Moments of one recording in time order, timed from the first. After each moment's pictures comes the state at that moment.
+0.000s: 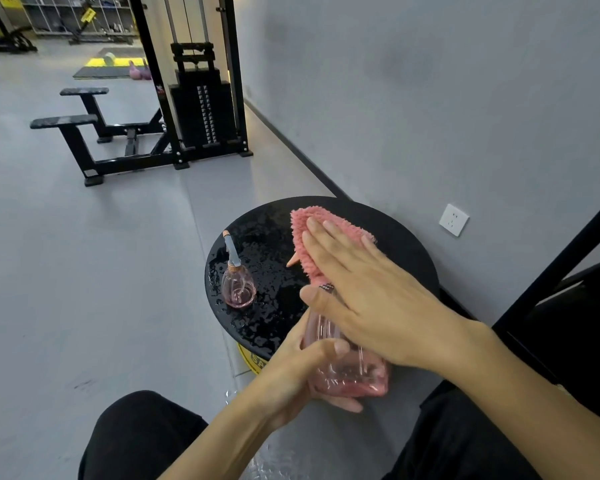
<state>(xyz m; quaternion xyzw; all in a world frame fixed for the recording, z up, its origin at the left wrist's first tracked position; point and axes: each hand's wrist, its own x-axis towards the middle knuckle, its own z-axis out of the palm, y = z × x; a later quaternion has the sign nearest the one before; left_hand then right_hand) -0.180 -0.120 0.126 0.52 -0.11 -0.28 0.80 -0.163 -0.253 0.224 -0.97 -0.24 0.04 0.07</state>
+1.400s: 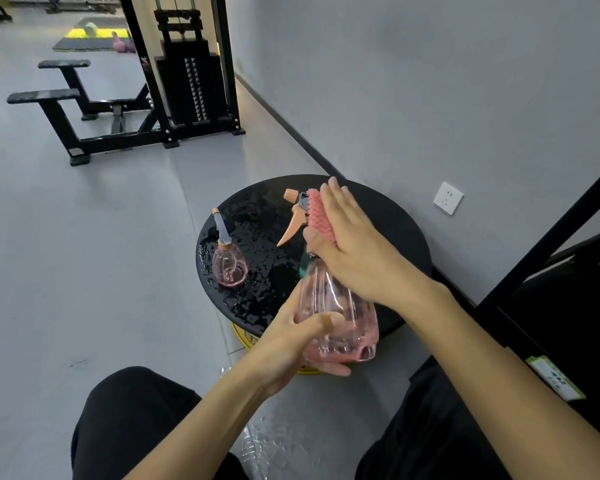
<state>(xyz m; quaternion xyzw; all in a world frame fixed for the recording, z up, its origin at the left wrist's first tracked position) -0.172 -0.127 0.107 0.55 -0.09 -0.27 0.79 -0.129 -0.259 0.196 -0.95 -0.15 0.02 0.26</state>
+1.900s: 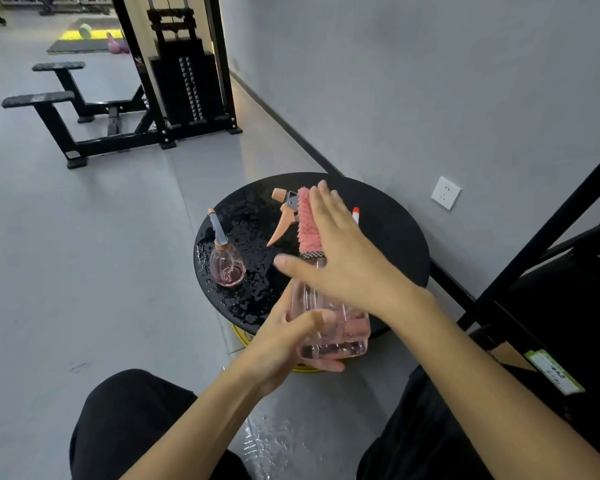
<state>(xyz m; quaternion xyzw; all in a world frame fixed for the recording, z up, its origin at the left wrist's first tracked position) -0.169 -0.127 0.106 0.57 -0.09 -0.26 0.78 -0.135 -0.251 0.190 -0.95 -0.16 0.02 0.26</state>
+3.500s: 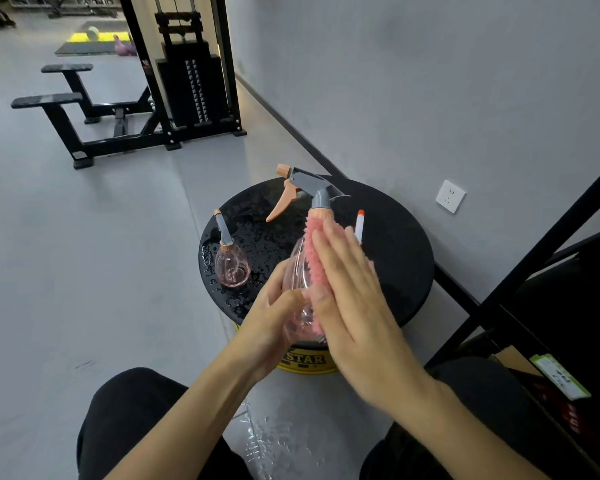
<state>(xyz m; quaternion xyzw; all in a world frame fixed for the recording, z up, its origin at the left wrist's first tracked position) -0.156 -0.113 0.110 0.52 -0.10 -0.19 0.83 -0.199 -0.240 0.158 -0.91 -0.16 -0.13 0.37</state>
